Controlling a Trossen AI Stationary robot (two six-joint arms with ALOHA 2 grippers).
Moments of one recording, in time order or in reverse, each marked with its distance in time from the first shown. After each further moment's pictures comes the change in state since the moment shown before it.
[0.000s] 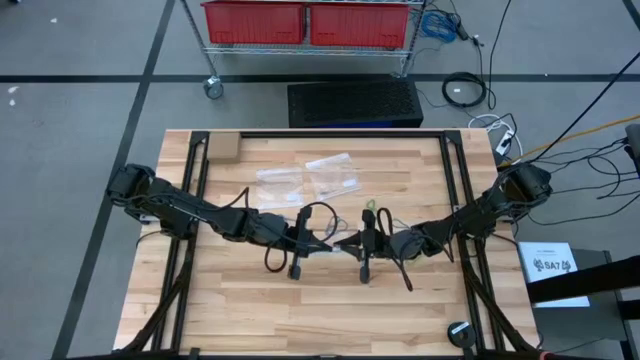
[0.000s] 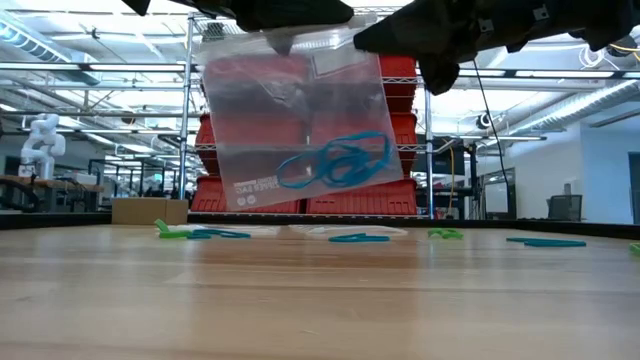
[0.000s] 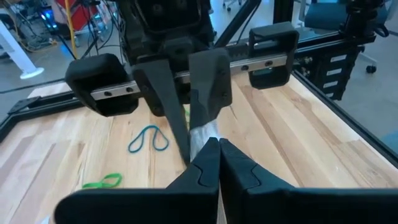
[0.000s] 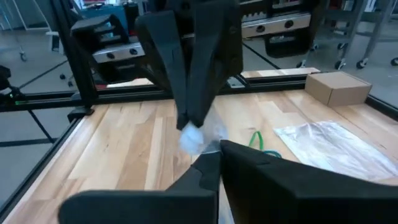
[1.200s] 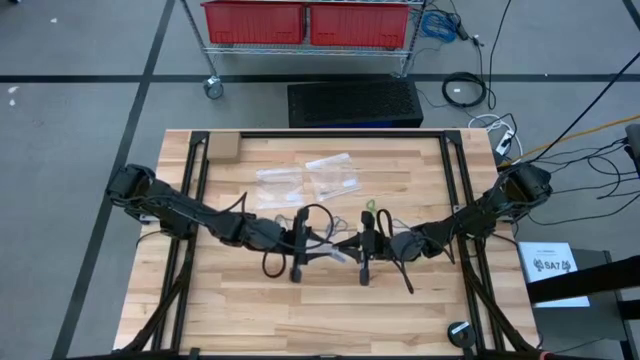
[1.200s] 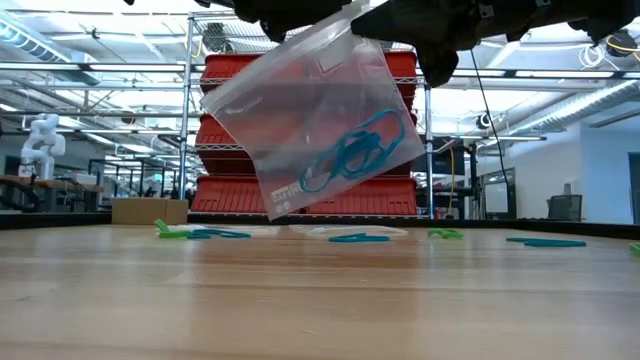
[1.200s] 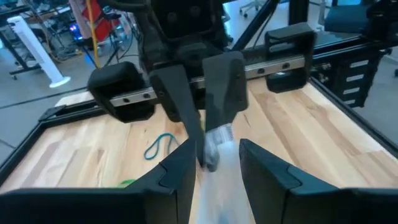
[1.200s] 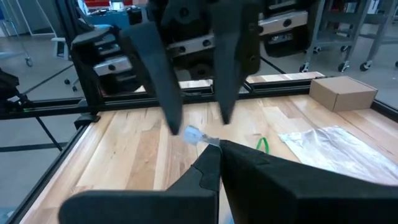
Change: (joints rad) left arm -0.054 0.000 0.000 0.042 -0.115 0.027; right arm 0.013 0.000 0.029 -0.015 0.006 0.007
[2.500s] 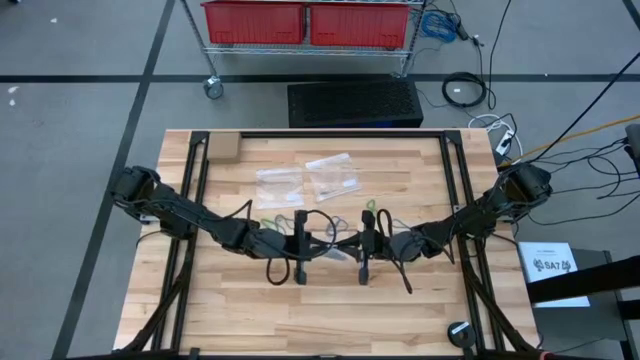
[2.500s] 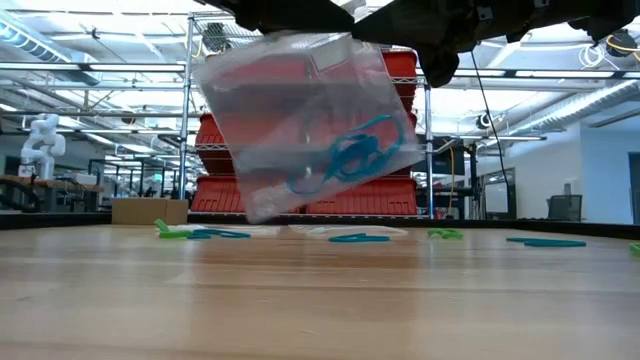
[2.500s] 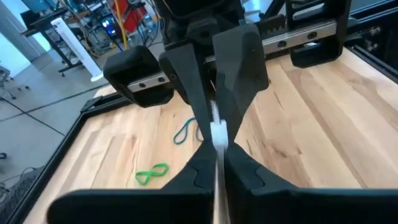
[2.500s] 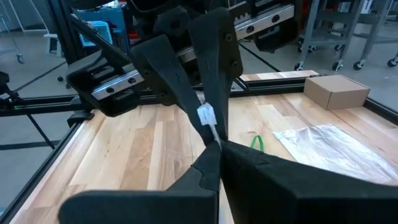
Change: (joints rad) left arm -0.045 0.045 0.036 -0.054 -0.196 0.077; right arm -0.005 0.000 0.002 -0.014 0.019 -0.003
